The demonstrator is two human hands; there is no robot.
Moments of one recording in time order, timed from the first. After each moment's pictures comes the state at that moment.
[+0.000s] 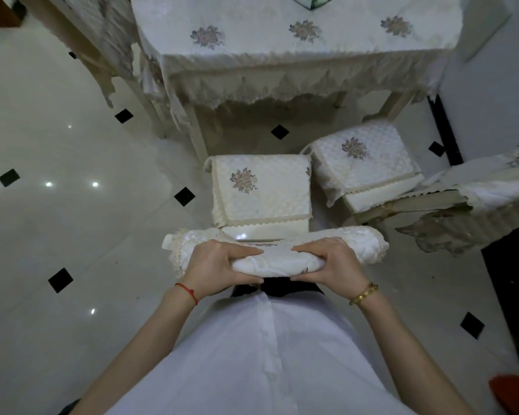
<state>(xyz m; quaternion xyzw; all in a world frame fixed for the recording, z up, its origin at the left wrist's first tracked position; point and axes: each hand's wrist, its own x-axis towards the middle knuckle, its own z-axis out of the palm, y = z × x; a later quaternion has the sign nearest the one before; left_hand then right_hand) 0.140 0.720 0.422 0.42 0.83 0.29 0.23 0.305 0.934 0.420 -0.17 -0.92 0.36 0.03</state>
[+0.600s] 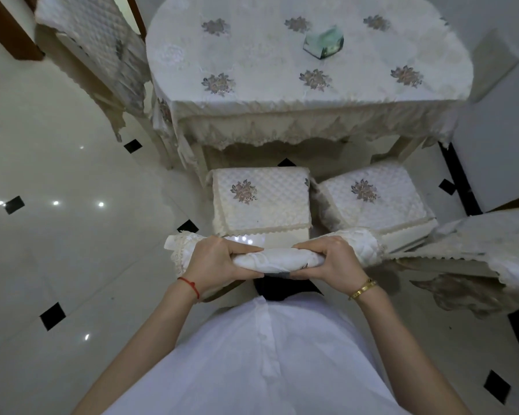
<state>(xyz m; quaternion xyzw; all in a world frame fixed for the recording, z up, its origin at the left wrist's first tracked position) 0.022 0.802 0.422 0.39 0.84 0.30 0.20 0.177 1.015 0.433 -0.15 -0.90 0.42 0.04</state>
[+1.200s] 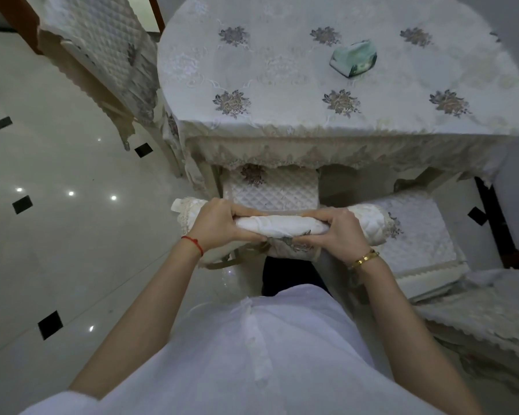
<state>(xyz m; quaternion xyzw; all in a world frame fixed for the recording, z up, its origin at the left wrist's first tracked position) -0.143 0.912 0.416 0.40 0.82 0.34 0.21 0.015 1.124 0.427 -0.16 -0.89 0.42 0.06</state>
